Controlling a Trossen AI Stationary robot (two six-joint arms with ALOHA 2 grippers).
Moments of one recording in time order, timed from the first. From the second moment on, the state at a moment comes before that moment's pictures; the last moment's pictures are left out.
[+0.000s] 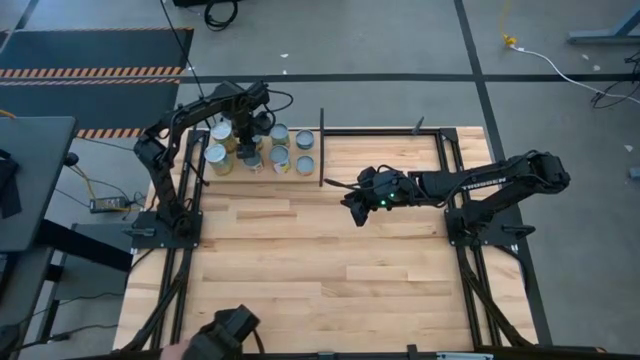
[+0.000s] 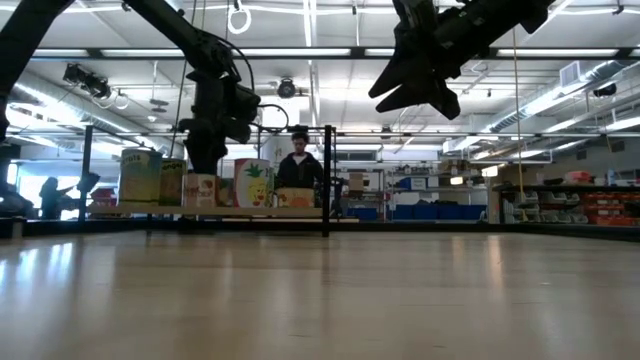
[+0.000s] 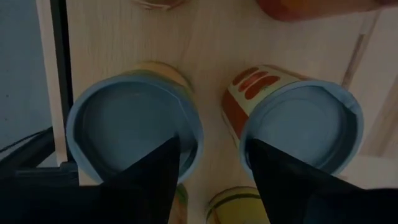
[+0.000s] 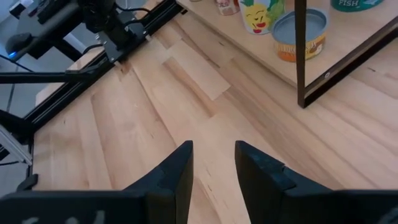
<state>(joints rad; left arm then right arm) 0.90 1.86 1.50 -1.21 0.00 0.78 0.01 1.31 0.85 -0.12 0.19 0.65</state>
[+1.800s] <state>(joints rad) 0.15 0.49 0.80 -0.36 0.08 -0.41 0.07 0.35 0.44 0.10 0.27 0.43</state>
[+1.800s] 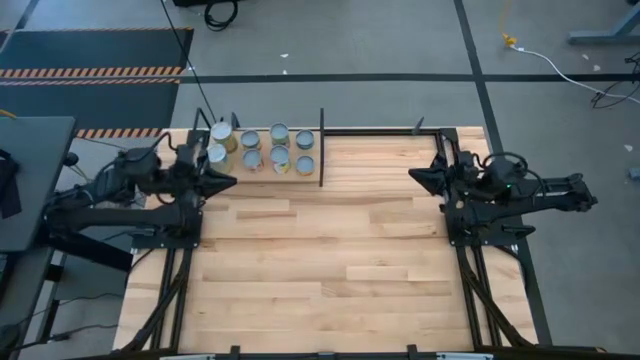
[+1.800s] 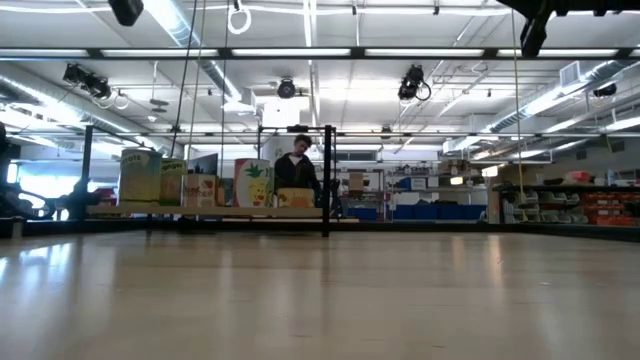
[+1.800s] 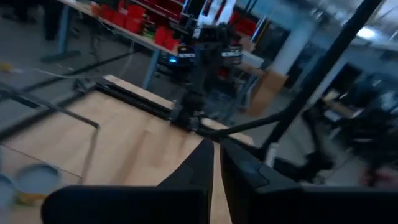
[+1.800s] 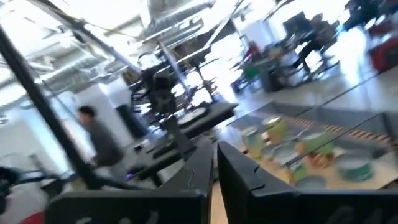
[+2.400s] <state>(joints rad) 0.15 0.41 0.76 -0.37 0.16 -0.28 0.06 0.33 0.44 0.24 0.28 0.29</state>
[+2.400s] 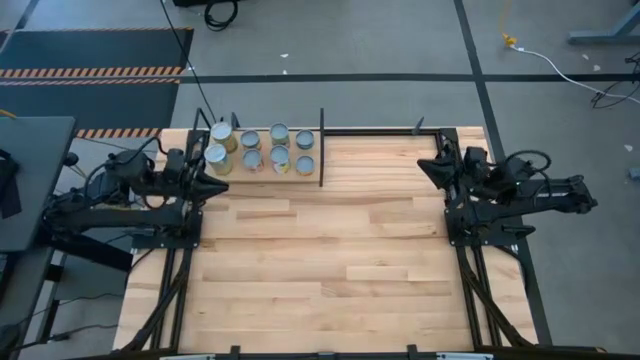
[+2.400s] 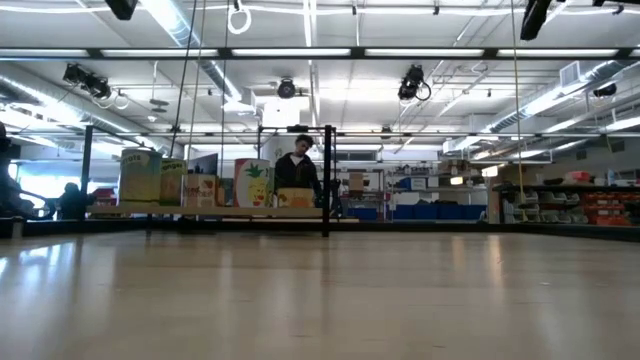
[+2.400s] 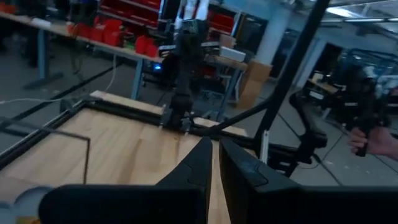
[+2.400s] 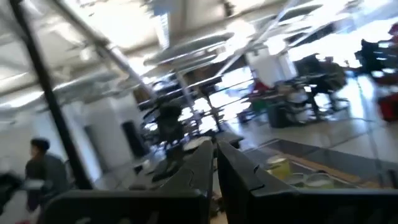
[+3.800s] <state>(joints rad) 0.15 0.01 0.10 0.37 0.20 -0.28 0.06 0.12 0.45 0.22 -0.02 0.21</state>
